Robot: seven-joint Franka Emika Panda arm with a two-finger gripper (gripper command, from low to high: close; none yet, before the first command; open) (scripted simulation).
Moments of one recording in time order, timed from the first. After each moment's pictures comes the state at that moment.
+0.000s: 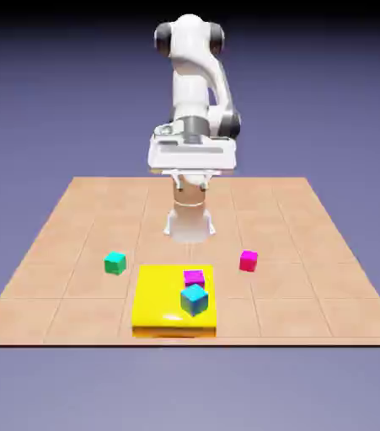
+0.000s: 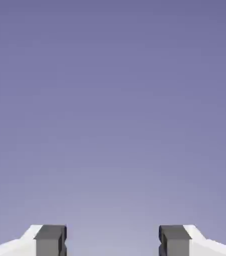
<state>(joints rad) 0.03 -0.54 -0.04 -2.81 0.01 3.02 0.72</state>
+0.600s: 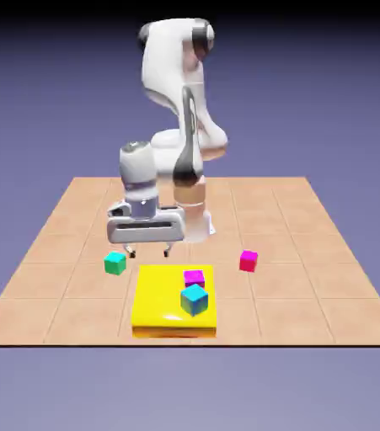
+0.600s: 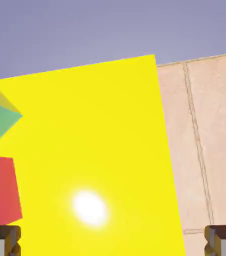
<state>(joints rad) 0.34 -0.09 -0.70 -2.74 0.15 2.69 0.47</state>
